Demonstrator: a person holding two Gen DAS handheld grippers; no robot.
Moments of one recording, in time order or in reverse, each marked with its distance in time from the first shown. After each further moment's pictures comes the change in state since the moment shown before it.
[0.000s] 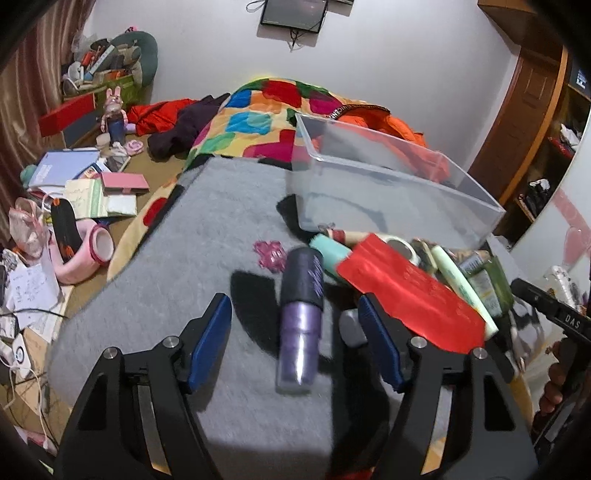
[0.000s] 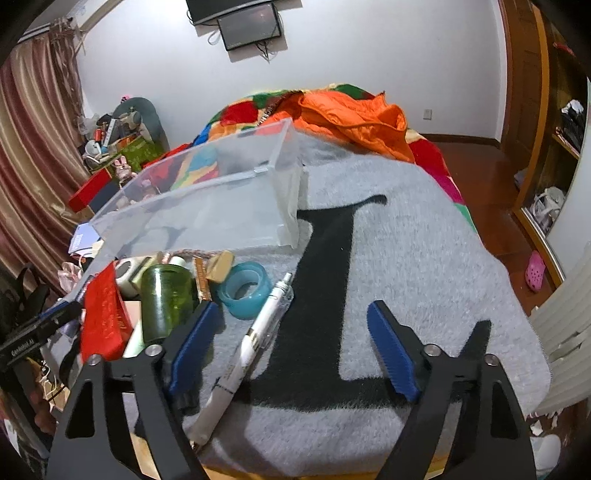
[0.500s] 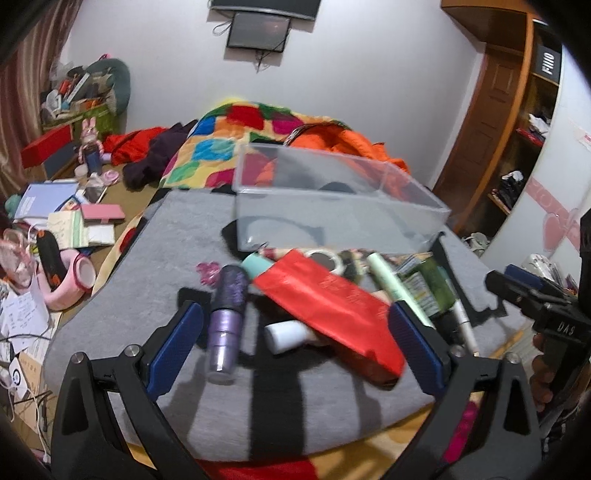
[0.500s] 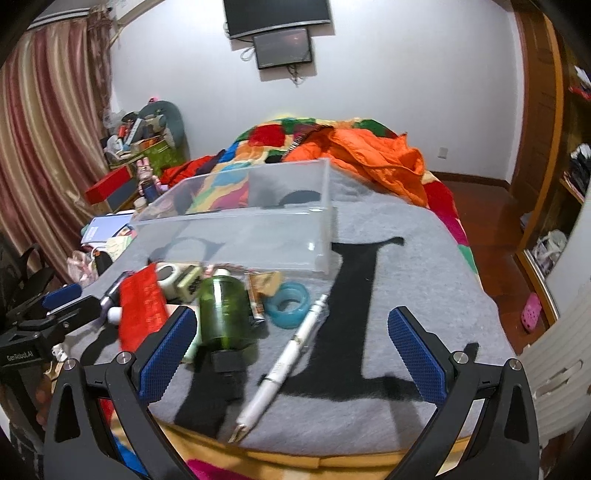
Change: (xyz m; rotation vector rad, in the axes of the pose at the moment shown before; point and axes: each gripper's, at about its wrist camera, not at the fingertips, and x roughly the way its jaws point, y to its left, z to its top) left arm -0.031 -0.041 -0.004 0.073 -0.067 -0.083; right arm -0.038 0.029 0.002 -0.109 -0.100 0.018
